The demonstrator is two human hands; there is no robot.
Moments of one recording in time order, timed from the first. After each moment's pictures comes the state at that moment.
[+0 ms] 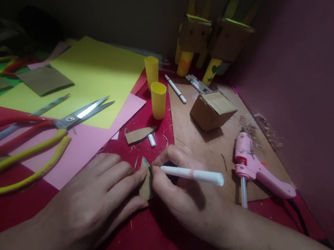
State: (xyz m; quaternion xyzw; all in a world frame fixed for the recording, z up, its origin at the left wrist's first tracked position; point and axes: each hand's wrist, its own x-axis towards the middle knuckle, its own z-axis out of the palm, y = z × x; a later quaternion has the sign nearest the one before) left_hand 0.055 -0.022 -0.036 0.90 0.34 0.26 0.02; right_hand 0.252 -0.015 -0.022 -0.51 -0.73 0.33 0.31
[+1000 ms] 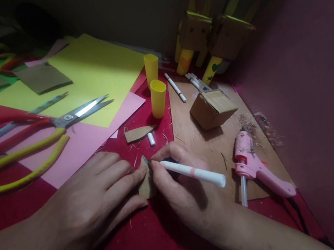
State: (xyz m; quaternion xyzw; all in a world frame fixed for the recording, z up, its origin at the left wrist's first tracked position) left_hand 0.057 -0.022 -0.038 0.91 0.34 0.25 0.02; right_hand 0.252 -0.014 -0.024 -0.50 -0.73 0.33 0.33
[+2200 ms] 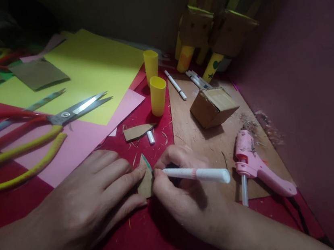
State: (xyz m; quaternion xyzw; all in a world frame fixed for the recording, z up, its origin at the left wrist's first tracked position) left_hand 0.058 -0.022 -0.038 0.91 0.34 0.25 0.02; right_hand 0.257 -0.017 -0.017 -0.52 -0.74 0.30 0.28
